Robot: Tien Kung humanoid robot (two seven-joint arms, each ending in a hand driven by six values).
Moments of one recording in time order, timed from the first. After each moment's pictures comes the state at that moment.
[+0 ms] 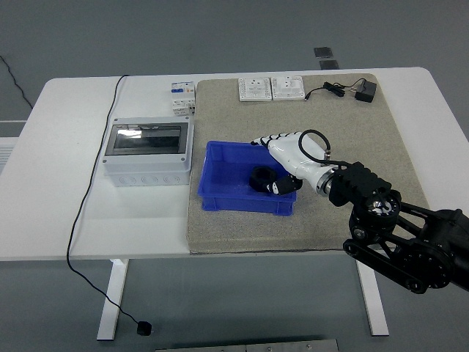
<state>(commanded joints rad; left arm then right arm) -0.08 0.02 -1.52 -0.18 1.57 0.10 0.21 0.64 -0.25 0.57 1.29 -2.10 -0.04 -0.27</state>
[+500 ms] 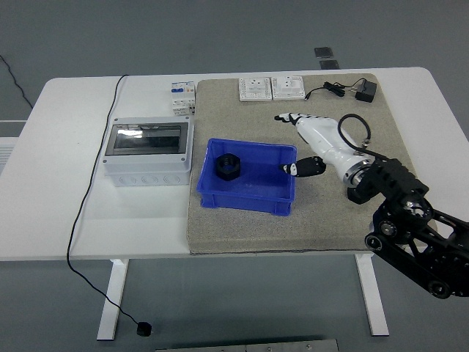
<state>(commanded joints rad) -0.07 0.03 -1.49 -0.18 1.53 0.10 0.21 0.46 -0.35 0.84 1.47 -2.01 -0.15 -0.29</state>
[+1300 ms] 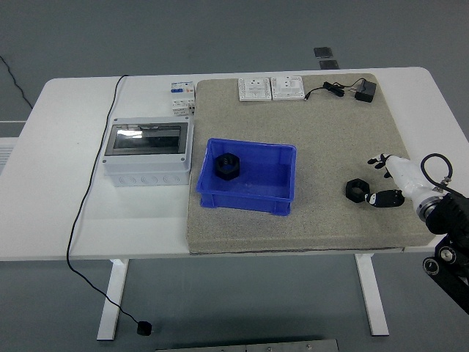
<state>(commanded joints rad) -0.07 0.02 -1.49 -0.18 1.54 0.10 0.20 0.22 -0.40 1.03 1.40 -2.02 -0.06 -0.36</state>
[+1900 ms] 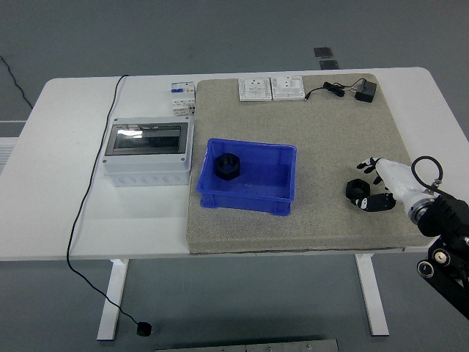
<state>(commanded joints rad) -0.07 0.02 -1.50 -0.18 1.54 0.10 0.20 0.26 -0.40 0.94 1.38 -1.99 -0.07 -0.36</state>
